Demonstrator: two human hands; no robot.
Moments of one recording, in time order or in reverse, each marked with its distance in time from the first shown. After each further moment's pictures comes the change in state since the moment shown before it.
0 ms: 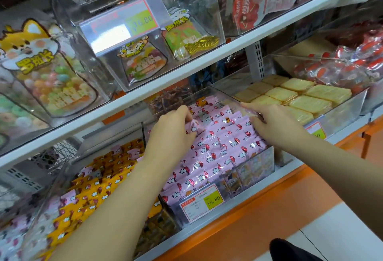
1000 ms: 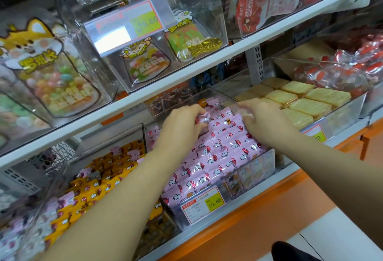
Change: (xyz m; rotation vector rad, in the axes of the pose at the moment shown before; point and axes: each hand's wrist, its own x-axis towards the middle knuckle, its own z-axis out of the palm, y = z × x) left_hand 0.019 0.001 0.010 -0.112 -0.050 0.068; right_hand 0.013 -0.017 0.008 -0.073 0.024 0.016
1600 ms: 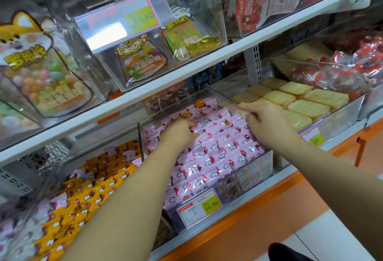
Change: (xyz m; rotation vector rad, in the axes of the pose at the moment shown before) left_hand 0.036 -0.040 0.050 0.118 -0.347 -0.257; right_hand -0.004 0.007 0.000 0.118 0.093 0.022
